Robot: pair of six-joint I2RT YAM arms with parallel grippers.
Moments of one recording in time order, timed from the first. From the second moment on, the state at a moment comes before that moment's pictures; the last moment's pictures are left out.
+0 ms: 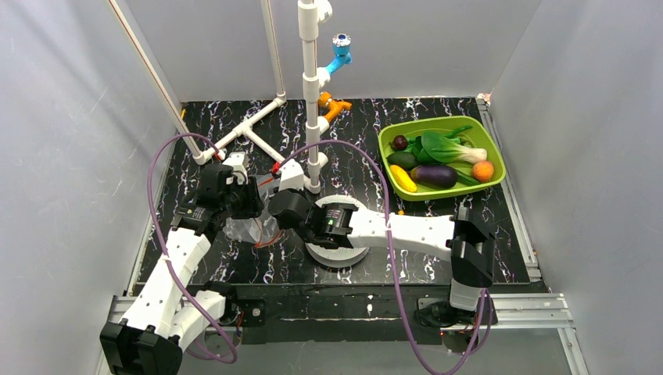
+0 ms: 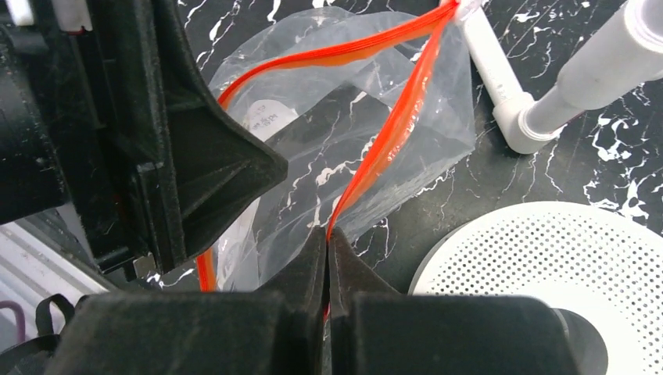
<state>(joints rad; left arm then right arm) -0.23 0.91 0.83 -0.70 0.09 -0.24 1.32 1.77 1.49 -0.30 0.59 0.59</state>
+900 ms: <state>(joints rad) -0.23 0.74 0.81 -0.68 0.06 -0.23 1.19 1.56 1.24 -0.18 0.15 0.52</state>
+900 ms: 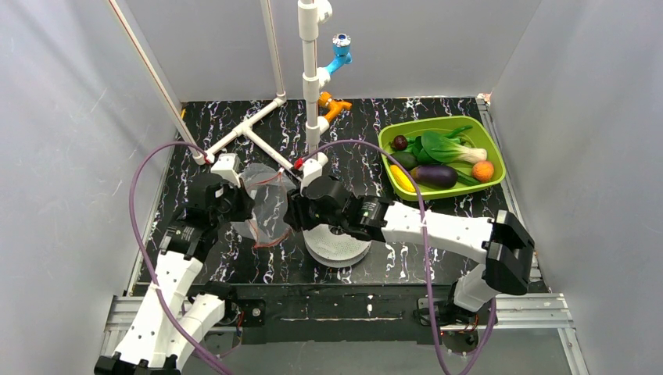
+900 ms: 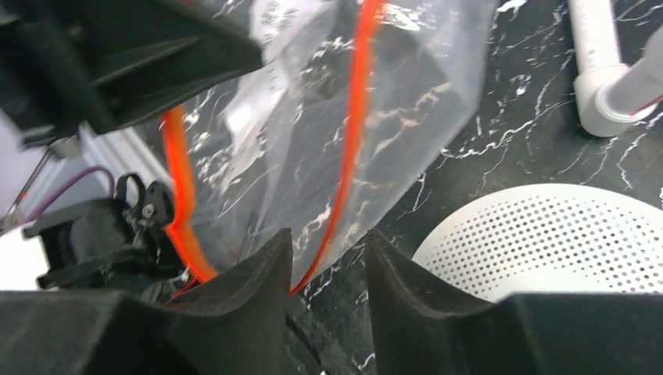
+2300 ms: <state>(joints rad) -0.23 0.82 0.81 -0.72 0.01 -0.24 0.22 1.46 1.23 -0.61 0.47 0.91</state>
